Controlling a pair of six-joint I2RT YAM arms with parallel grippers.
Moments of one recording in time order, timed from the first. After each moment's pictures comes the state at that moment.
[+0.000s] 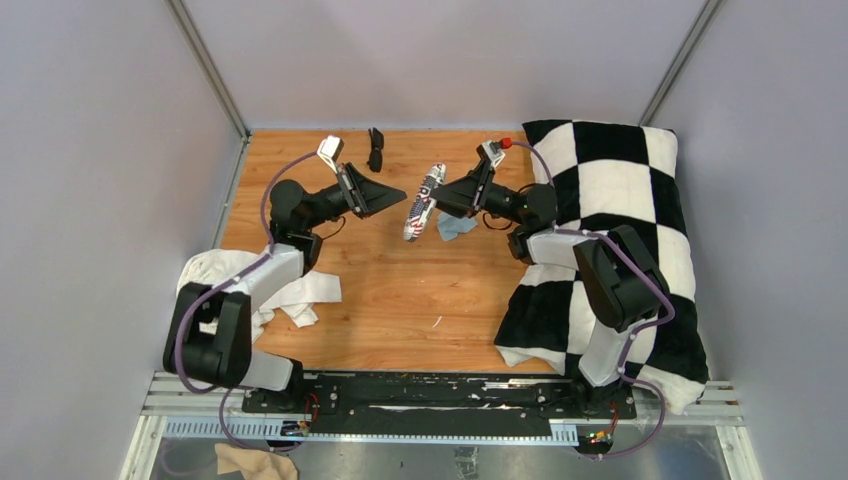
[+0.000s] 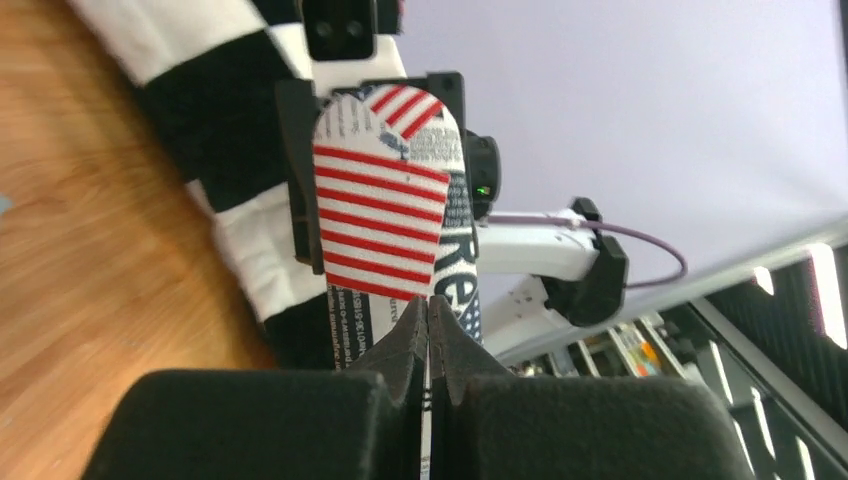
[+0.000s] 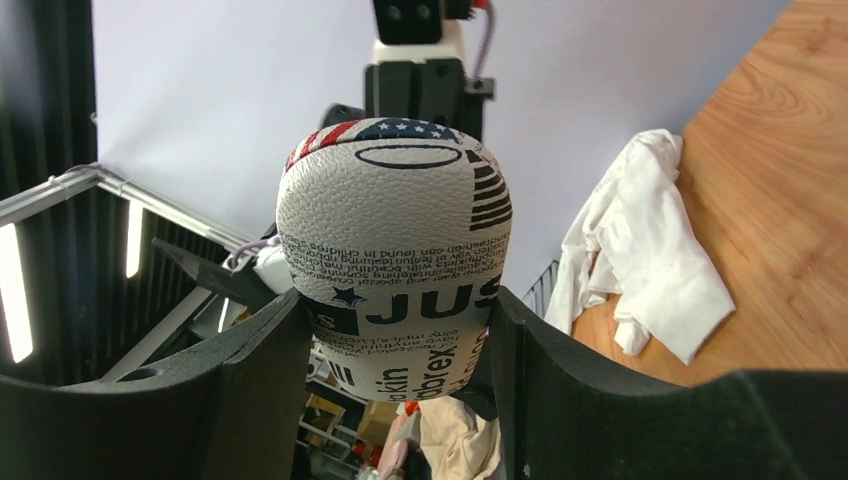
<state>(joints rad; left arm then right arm) -0.23 1.43 0.71 1.12 0.92 -1.43 0.44 1.78 0.91 1.43 -0.86 1.58</state>
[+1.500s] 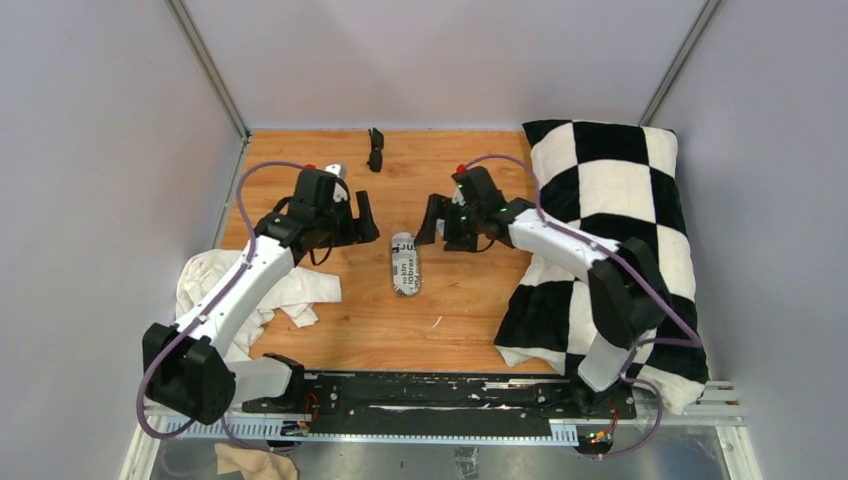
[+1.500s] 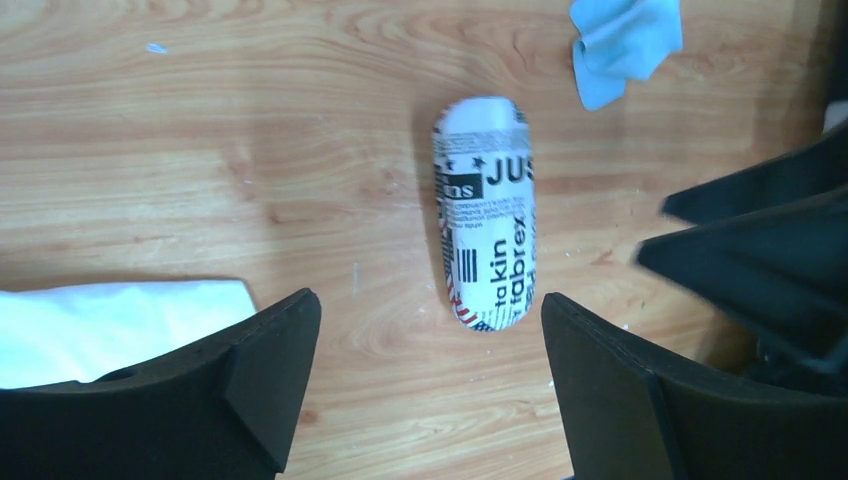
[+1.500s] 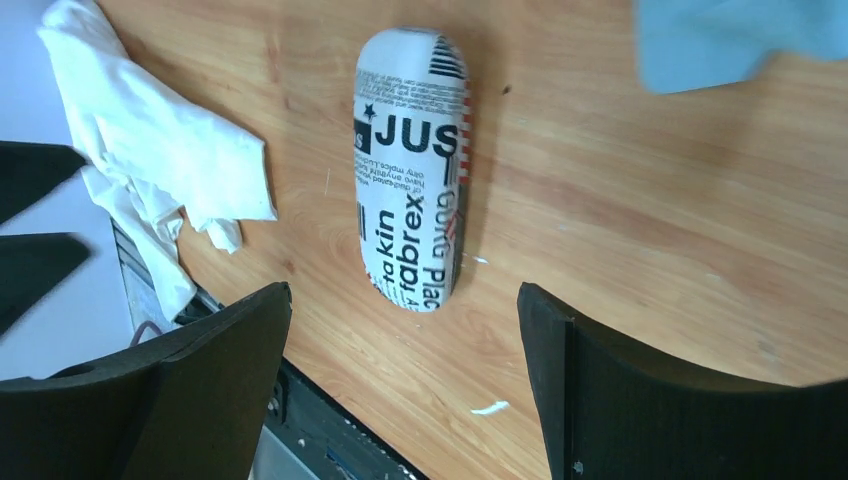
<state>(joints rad) -0.32 1.23 1.02 -0.57 0.07 -0.44 0.65 1.75 1.26 -0.33 -0.31 0.69</state>
